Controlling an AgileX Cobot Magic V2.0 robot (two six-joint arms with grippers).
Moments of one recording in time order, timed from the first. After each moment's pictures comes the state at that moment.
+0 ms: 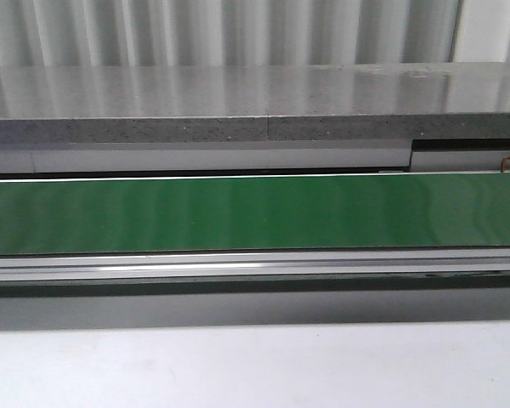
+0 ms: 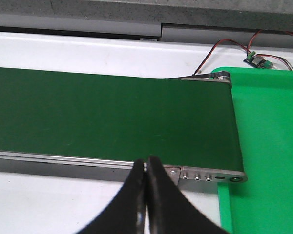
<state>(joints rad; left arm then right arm) 0.24 1.61 -1.09 0.38 0.66 -0.35 -0.11 0.51 -0.59 0.20 0.65 -0.20</state>
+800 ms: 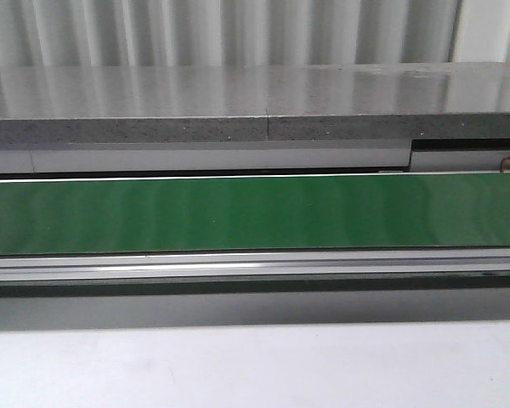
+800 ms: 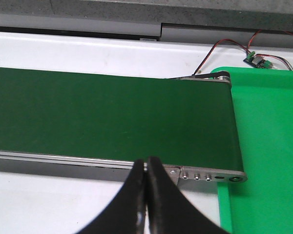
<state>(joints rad) 0.29 1.79 -1.09 0.34 0.57 -0.34 -0.11 0.51 -0.59 0.20 0.65 -0.20</state>
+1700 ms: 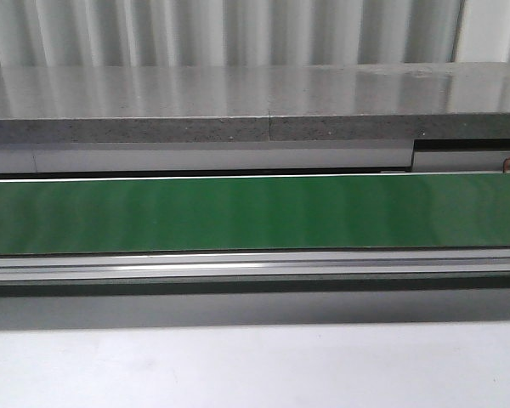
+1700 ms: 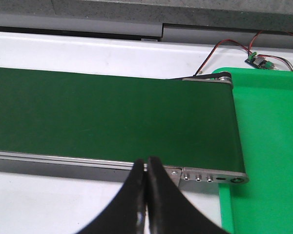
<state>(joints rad) 0.19 1.41 -1.06 0.27 0.54 -0.34 -0.11 0.51 -0.59 0.20 0.65 -0.20</state>
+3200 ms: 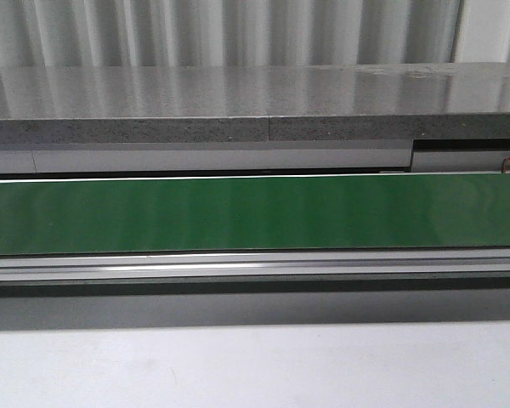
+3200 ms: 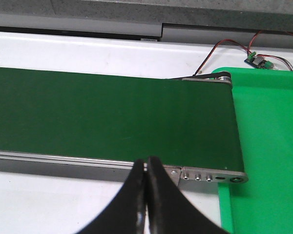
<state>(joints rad) -0.07 0.31 -0.59 0.25 0.59 -0.34 -0.11 0.51 -0.59 0.20 0.65 -0.20</state>
